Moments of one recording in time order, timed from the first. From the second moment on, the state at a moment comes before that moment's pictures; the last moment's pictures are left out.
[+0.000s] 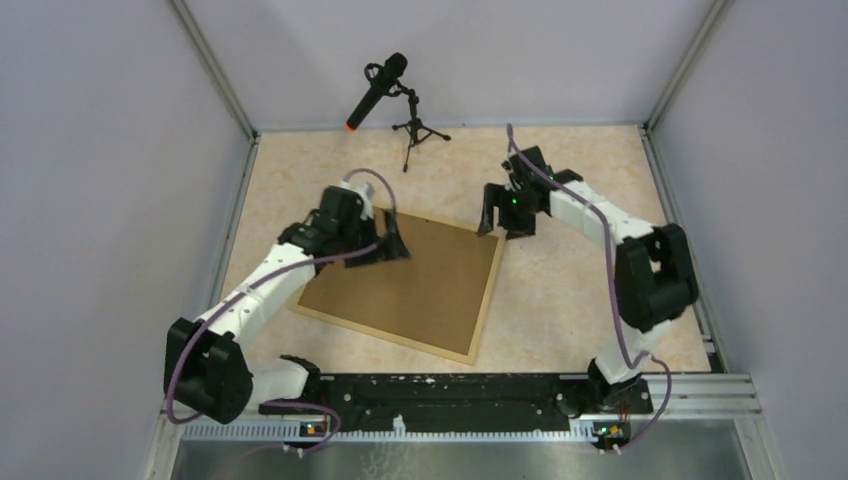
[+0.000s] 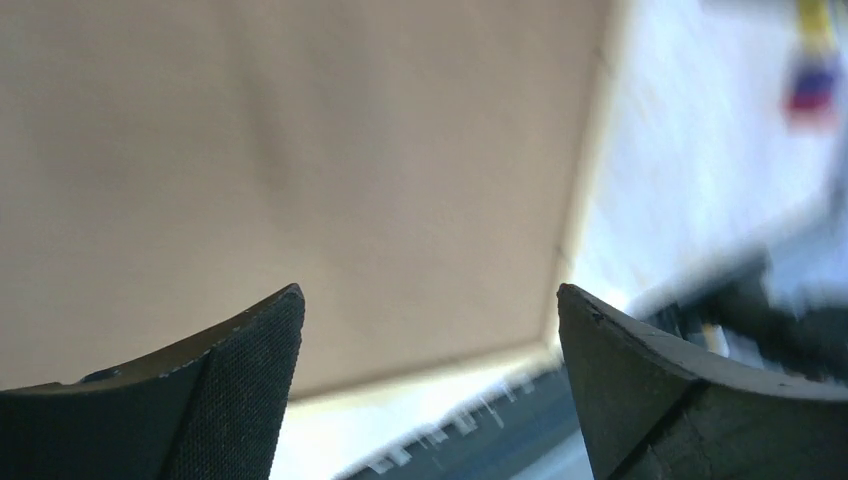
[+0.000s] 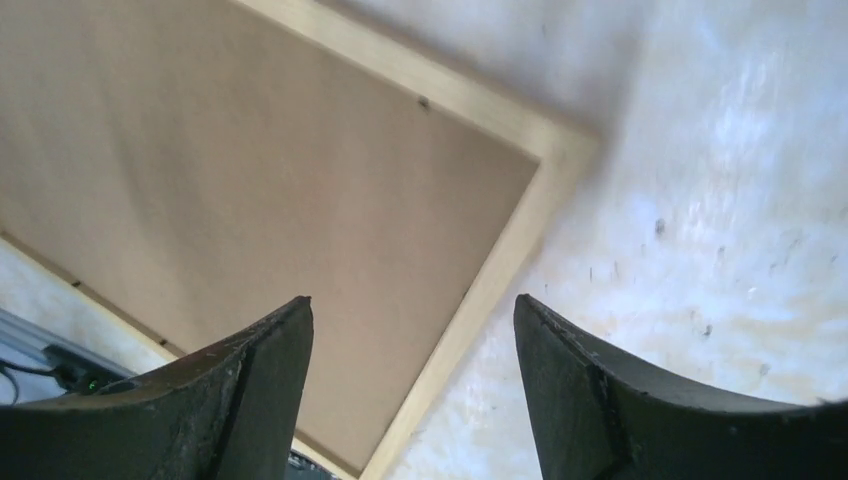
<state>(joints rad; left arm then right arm) -0.52 1.25 0.89 -0.53 0.37 -0.55 0.44 1.83 1.43 -0.67 -0.23 0.41</state>
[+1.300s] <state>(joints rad) 0.16 1.59 0.84 -0.46 0.42 -0.32 0.28 1.71 1.08 -0.62 -0.23 0.44</state>
